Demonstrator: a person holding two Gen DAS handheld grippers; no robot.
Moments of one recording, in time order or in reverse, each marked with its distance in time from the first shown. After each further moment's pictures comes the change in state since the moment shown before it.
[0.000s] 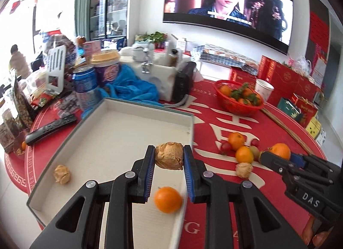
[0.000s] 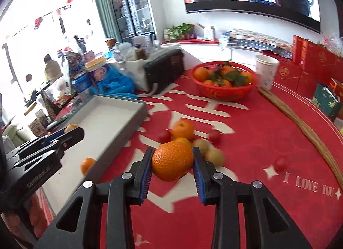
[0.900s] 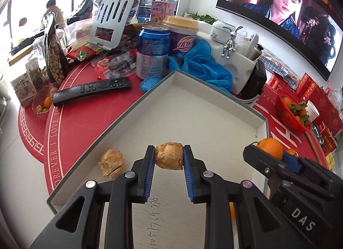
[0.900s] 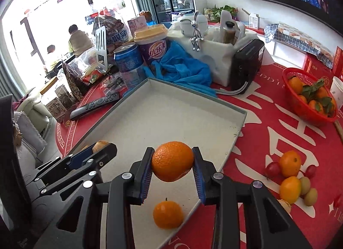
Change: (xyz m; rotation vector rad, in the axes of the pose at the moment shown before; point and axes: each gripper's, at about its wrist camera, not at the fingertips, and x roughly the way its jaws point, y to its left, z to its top) left arm 0.033 0.100 -0.006 -0.264 0.157 0.158; right arm 0.090 0.125 0.040 -0.135 0.170 0.150
